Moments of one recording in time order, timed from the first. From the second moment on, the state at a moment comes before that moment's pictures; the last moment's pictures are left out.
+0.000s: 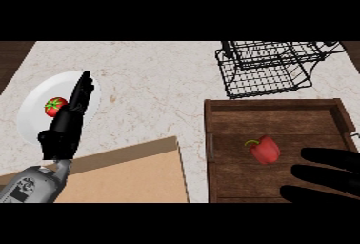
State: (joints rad) left arm -0.25 0.53 -0.41 -1.57 0.24 0.50 0.00; right arm -0.50 -0.80 -0.05 -2.30 -0.13 1.15 0.11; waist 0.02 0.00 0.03
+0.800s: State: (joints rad) left arm -0.27 0.53 -0.45 -1.57 0.27 0.53 -0.01; right arm -0.46 -0.86 0.05 -2.36 0.23 1.08 -0.02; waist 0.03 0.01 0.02
